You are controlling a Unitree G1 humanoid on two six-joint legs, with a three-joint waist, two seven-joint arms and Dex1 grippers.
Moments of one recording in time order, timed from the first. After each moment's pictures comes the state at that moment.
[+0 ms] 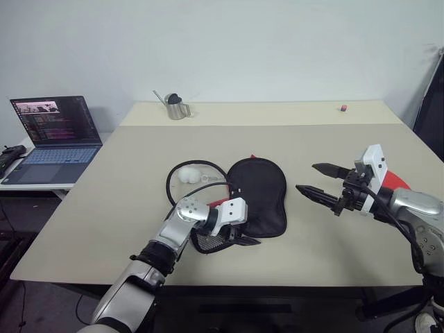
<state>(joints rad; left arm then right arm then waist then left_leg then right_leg) -0.65 0.38 -0.33 0.44 -0.03 -0.10 -1.22 -0.39 -0.70 -0.18 -0.33 0.61 0.70 0.78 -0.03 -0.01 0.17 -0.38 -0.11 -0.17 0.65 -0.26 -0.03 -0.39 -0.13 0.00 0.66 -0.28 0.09</state>
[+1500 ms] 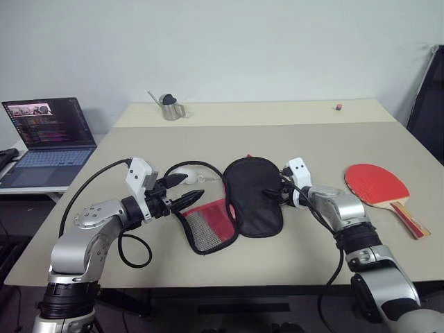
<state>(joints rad) -0.33 0.62 0.19 -0.19 -0.50 0.57 -0.84 -0.80 -0.29 0.08 0.49 0.22 0.69 0.57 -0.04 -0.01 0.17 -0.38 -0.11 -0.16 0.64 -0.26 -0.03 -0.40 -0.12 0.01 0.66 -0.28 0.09</state>
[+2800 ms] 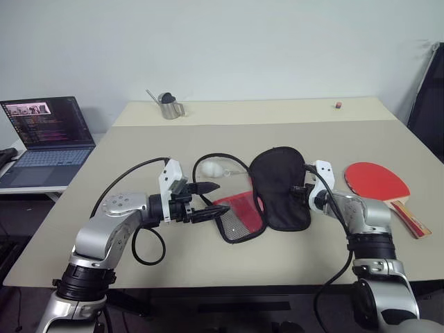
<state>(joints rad) -0.45 0.64 0.00 -0.15 -0.51 0.56 -1.05 -0.69 -0.27 -0.25 0.21 0.35 1.06 0.26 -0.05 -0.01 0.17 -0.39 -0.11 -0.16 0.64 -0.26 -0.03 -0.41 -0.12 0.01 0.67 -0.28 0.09</state>
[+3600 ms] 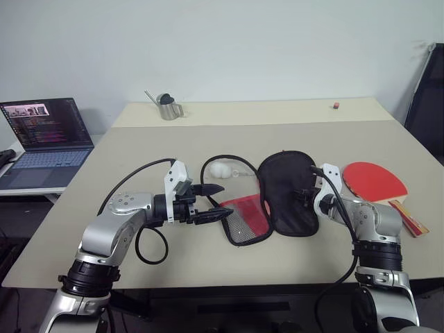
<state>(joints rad) -0.47 0.63 -0.03 -0.12 -0.51 0.53 -1.07 -0.66 -0.24 -0.29 0.10 0.39 1.16 0.17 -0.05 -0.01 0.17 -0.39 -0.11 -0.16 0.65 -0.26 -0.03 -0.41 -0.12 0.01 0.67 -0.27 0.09</state>
